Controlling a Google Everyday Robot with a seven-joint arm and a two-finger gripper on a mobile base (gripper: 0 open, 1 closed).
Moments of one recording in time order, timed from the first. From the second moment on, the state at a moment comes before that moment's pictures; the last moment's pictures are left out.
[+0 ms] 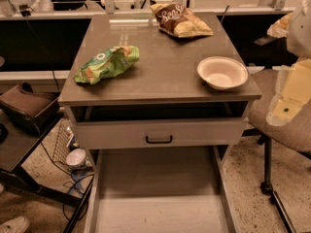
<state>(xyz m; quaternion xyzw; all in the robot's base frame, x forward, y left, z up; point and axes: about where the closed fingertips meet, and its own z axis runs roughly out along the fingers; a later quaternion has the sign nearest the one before) 0.438 -0.213 0.989 -0.60 0.78 -0.05 0.18</state>
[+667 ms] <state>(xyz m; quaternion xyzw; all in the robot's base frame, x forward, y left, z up) 0.466 -0.190 0.993 -0.62 0.75 -0.05 0.21</state>
